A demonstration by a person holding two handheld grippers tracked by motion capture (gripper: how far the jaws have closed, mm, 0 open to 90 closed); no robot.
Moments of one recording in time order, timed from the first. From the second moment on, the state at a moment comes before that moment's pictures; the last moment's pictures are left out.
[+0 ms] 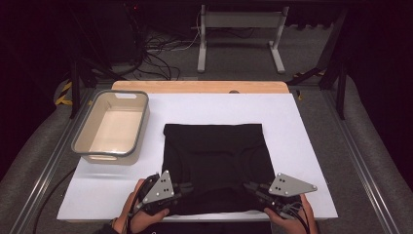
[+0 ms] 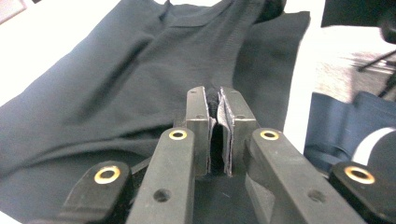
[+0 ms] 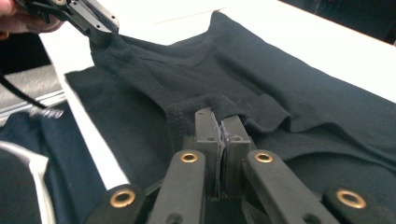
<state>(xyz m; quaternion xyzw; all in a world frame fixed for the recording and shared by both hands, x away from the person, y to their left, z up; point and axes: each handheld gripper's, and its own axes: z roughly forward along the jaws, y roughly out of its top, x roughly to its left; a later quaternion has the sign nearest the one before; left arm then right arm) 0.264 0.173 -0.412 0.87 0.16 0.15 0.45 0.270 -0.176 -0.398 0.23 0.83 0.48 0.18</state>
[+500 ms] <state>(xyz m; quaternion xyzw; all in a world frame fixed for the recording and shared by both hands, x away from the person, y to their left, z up) 0.245 0.180 -0.432 0.88 0.16 0.12 0.43 0.252 -0.169 -0.423 0.23 0.85 0.45 0.15</state>
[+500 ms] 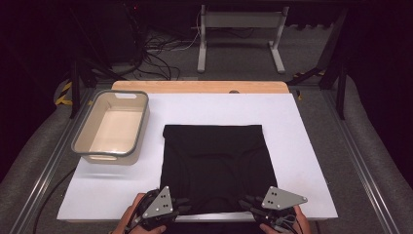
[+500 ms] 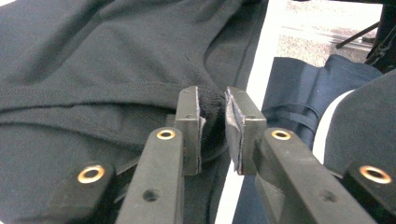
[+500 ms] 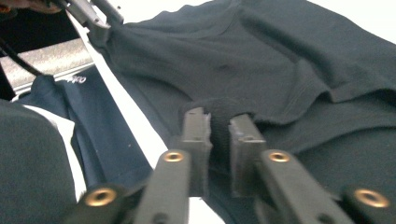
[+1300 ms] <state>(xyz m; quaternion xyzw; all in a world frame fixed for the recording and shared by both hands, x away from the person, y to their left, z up) 0.296 0.143 -0.449 0.90 0.17 0.10 0.40 0.408 -0.213 -0.434 0.41 0.78 0.41 0.23</state>
